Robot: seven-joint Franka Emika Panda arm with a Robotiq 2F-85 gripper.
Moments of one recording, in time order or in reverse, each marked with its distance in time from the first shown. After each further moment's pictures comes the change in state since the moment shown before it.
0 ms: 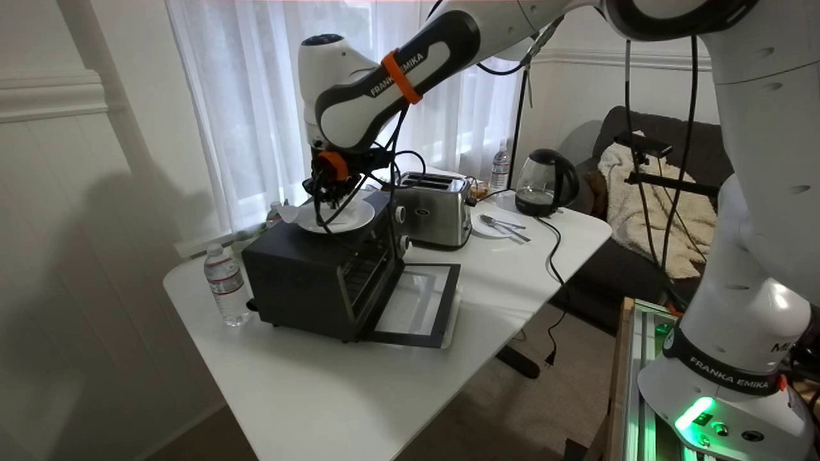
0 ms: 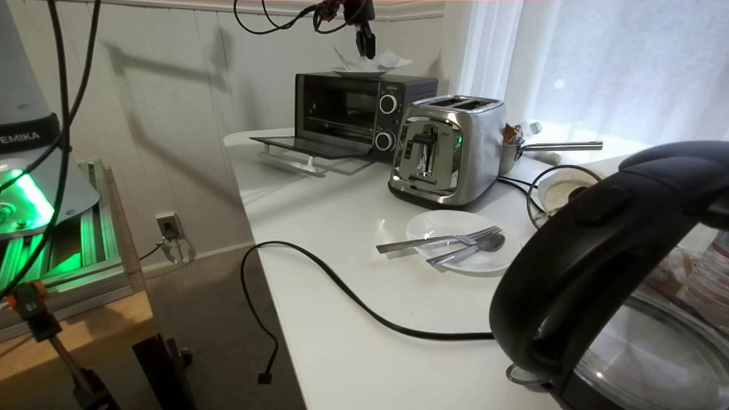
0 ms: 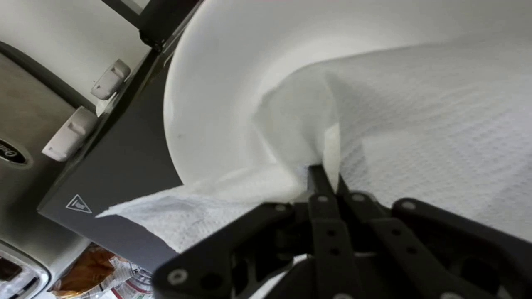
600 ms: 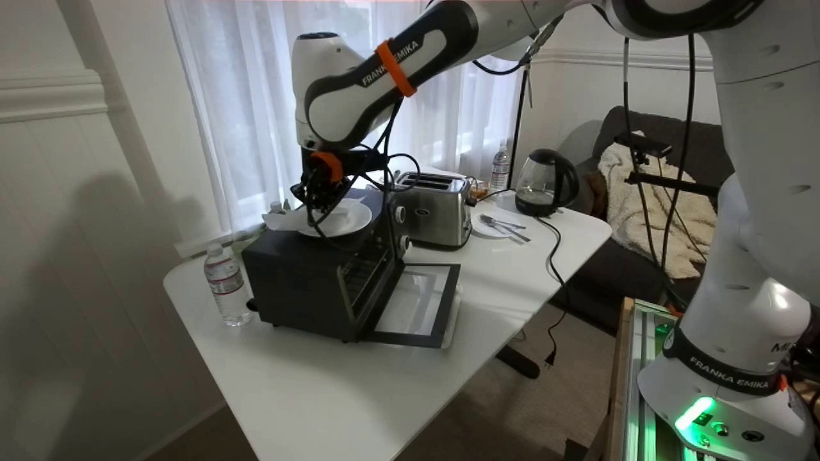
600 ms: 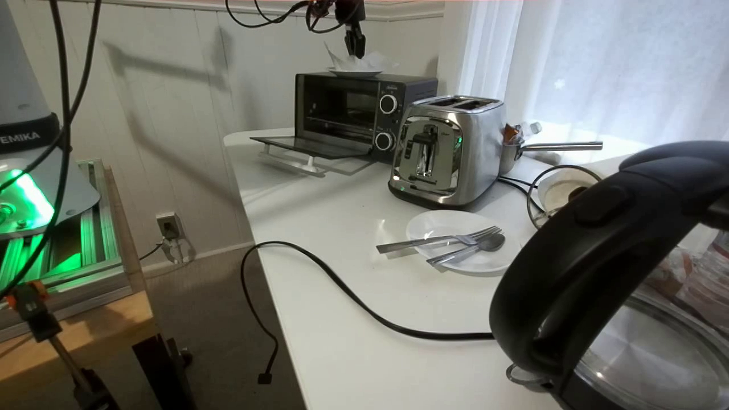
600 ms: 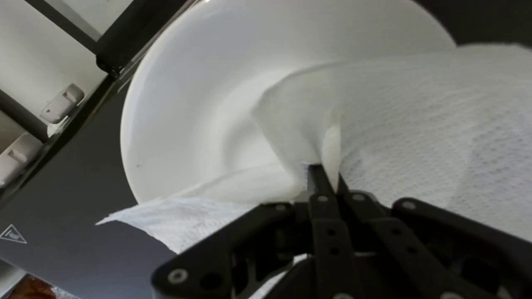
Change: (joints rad) arm -0.001 -0.007 0.044 -0.002 0.106 -0.010 -0.102
